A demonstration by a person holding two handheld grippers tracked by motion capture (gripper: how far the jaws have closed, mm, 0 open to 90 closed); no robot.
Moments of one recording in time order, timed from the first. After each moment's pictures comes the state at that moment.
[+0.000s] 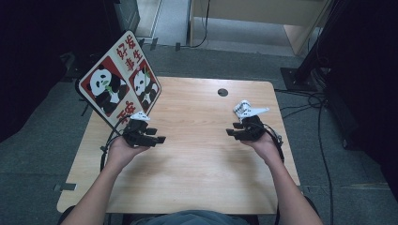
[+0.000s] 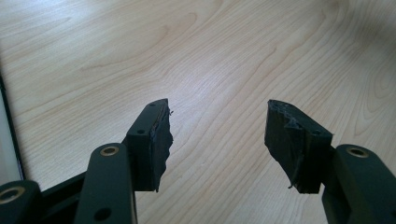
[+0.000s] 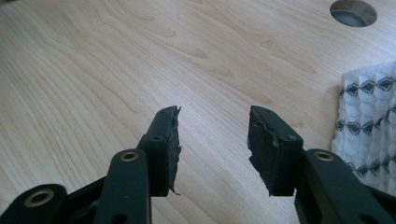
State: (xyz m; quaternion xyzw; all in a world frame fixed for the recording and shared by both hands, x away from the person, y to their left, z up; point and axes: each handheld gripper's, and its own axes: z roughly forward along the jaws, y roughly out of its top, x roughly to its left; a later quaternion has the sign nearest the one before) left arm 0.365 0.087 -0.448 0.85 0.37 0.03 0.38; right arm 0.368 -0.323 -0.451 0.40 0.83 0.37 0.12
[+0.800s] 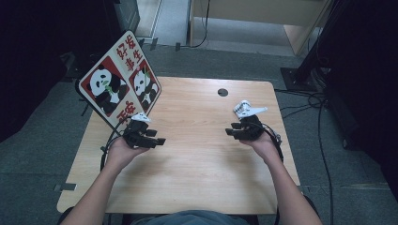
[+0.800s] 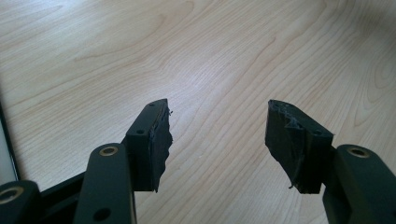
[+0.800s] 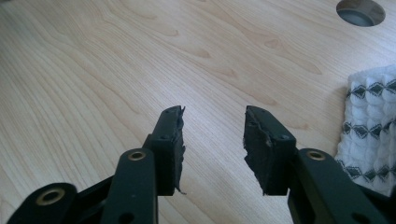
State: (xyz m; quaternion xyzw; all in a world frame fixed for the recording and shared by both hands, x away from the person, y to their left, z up) left arm 0.364 0.087 -0.450 0.85 0.37 0.02 0.37; right arm 0.371 -0.319 -0.452 0.40 0.83 0.36 0.12
